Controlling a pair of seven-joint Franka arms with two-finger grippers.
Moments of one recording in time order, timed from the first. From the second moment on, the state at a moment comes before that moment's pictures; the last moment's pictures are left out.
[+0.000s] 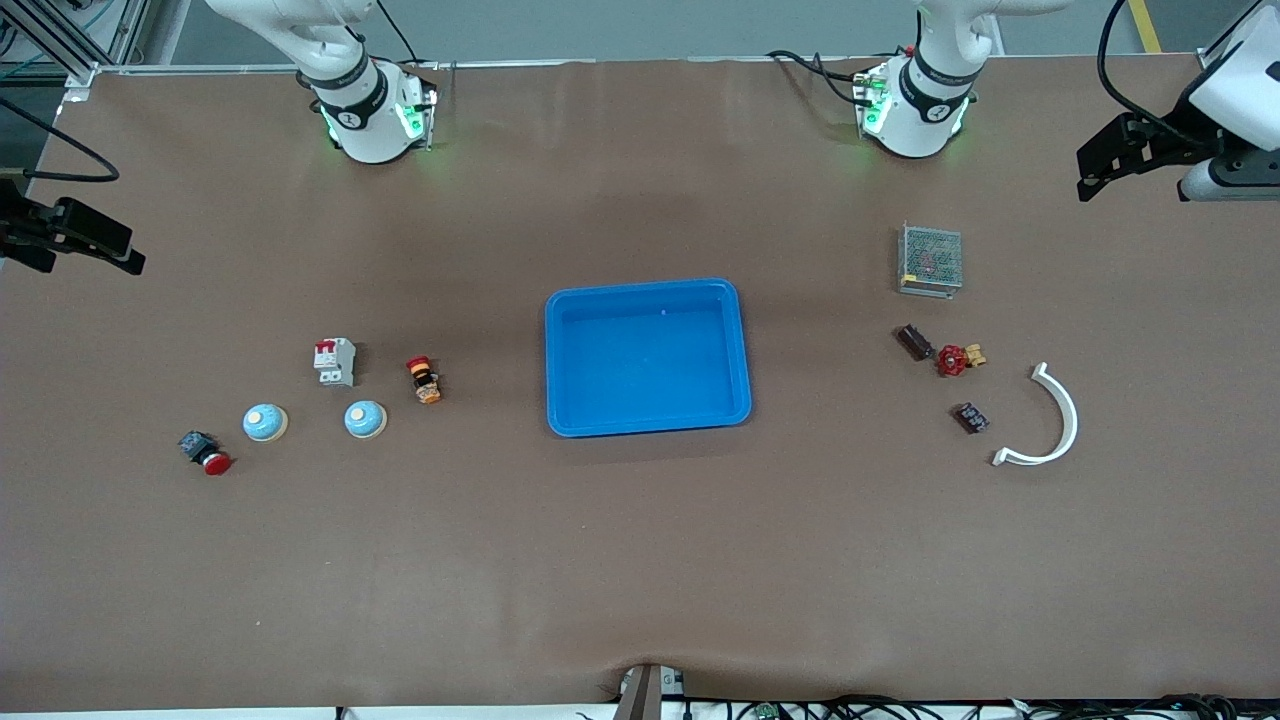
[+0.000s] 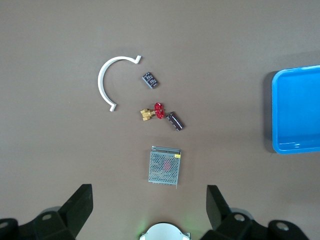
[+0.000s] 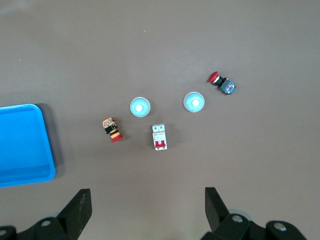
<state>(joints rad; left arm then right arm) -0.05 -0.11 -0.07 -1.58 0.04 1.42 -0.06 -0.05 0.06 0.02 -1.42 0.02 1.44 0.03</state>
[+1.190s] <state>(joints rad) -0.03 -0.06 -0.07 -1.58 0.04 1.43 -0.06 -0.05 0.06 0.03 -1.42 0.01 1.45 0.02</state>
